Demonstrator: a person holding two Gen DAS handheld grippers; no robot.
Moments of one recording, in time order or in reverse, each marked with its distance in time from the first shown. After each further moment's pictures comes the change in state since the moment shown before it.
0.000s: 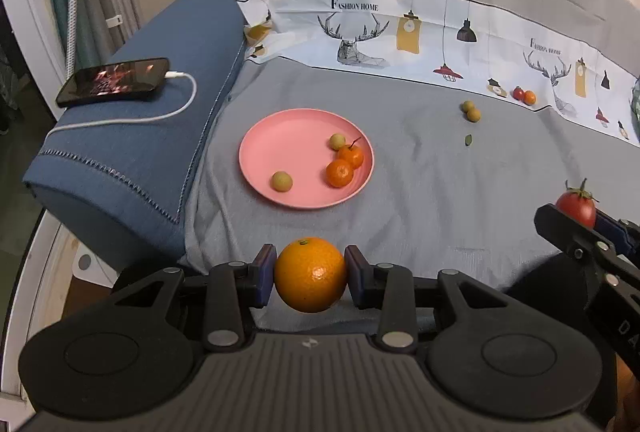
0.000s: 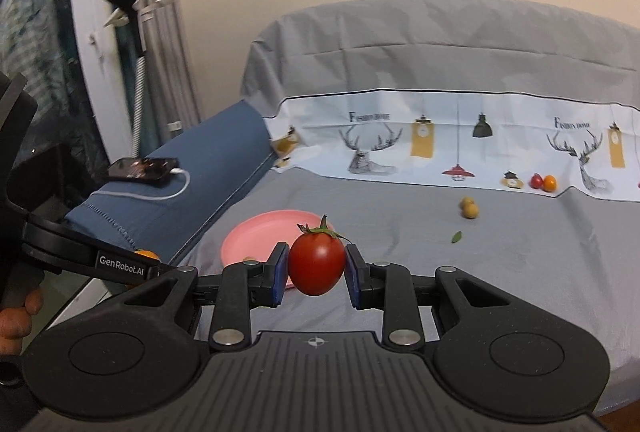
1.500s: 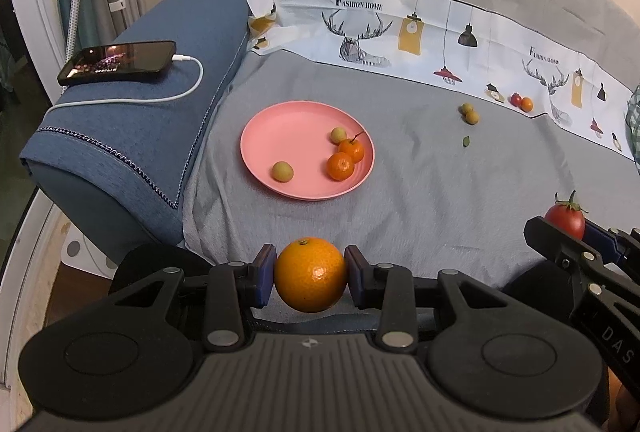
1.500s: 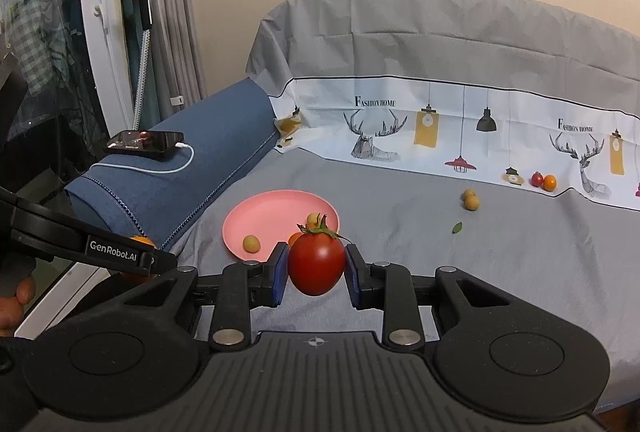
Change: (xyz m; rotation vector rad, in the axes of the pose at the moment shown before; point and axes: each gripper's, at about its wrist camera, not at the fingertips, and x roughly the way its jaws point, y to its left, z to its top) left arm 0.007 0.013 -0.004 -0.040 0.011 -0.034; right arm 0.006 0.018 -0.001 -0.050 0.060 -0.024
